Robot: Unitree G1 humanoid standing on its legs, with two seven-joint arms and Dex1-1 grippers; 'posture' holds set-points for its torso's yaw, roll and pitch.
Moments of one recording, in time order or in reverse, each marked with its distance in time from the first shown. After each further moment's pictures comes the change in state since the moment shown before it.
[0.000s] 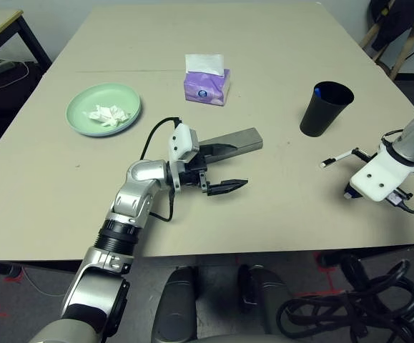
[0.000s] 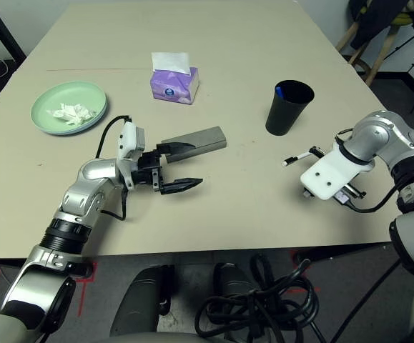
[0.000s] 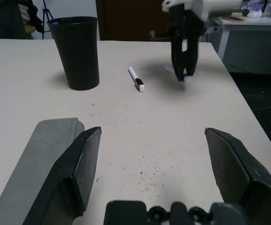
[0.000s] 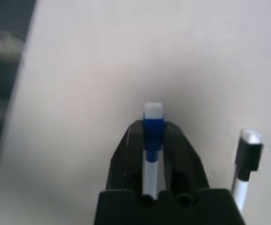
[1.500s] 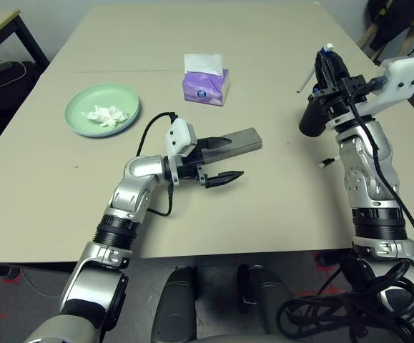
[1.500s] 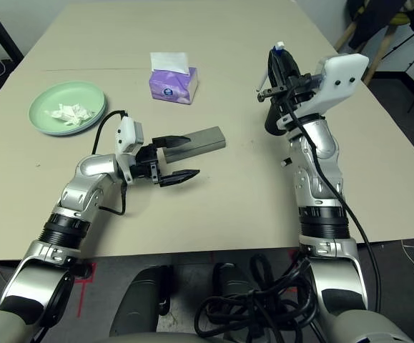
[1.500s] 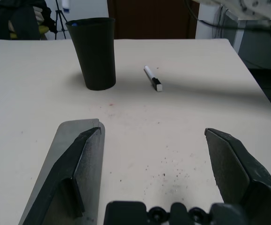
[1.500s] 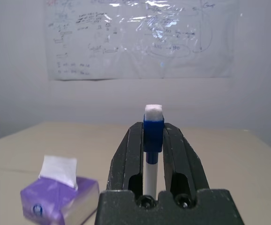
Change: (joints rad) left arm -0.041 0.024 0.004 0.046 0.010 -0.026 0.048; right arm 0.220 0.874 -0.926 -0.463 0.074 0.424 -1.410
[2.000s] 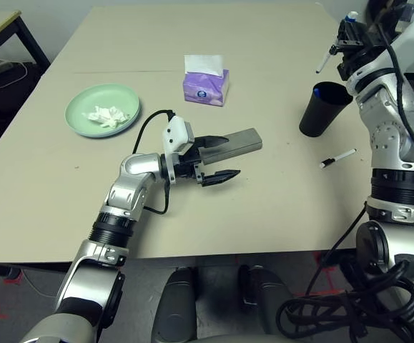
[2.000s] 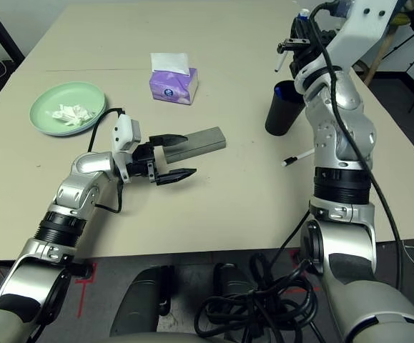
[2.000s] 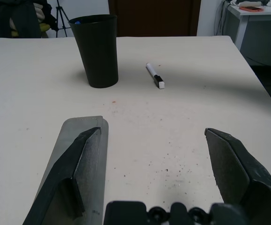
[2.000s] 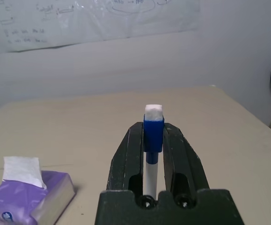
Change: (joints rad) left arm -0.002 0.007 0.002 0.000 -0.001 0.001 -0.005; right arm -0.177 -0.090 -0.075 0.000 0.031 0.472 -0.155
